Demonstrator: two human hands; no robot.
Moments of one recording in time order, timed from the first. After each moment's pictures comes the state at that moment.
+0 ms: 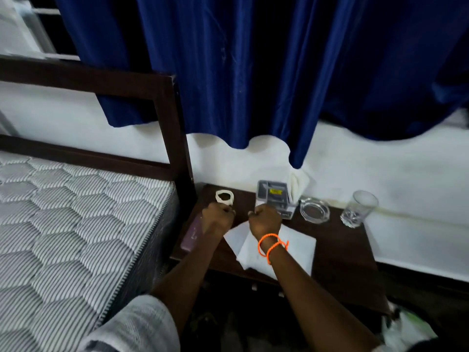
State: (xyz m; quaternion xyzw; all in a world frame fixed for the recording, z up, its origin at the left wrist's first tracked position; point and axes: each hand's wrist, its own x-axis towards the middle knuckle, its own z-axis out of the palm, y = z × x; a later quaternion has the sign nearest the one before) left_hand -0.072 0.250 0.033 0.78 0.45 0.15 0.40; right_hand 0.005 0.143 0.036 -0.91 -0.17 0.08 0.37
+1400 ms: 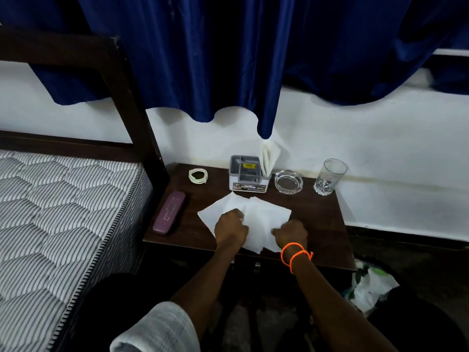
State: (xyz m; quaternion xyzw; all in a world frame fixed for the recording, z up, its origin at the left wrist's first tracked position) left_hand -0.051 0.131 -0.031 0.87 0.37 0.04 0.31; right_hand 0.035 -0.009 -0.034 -0.92 0.02 0.18 0.35
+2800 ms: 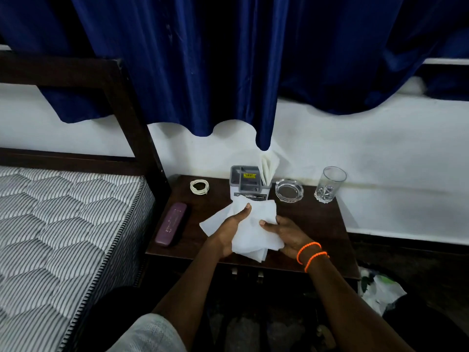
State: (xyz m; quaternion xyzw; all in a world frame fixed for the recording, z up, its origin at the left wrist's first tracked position) left_hand -0.045 0.156 -0.016 0.42 0.28 -0.07 0.86; right_hand 0.057 -0.001 -0.029 -0.55 -0.07 0.47 0.69
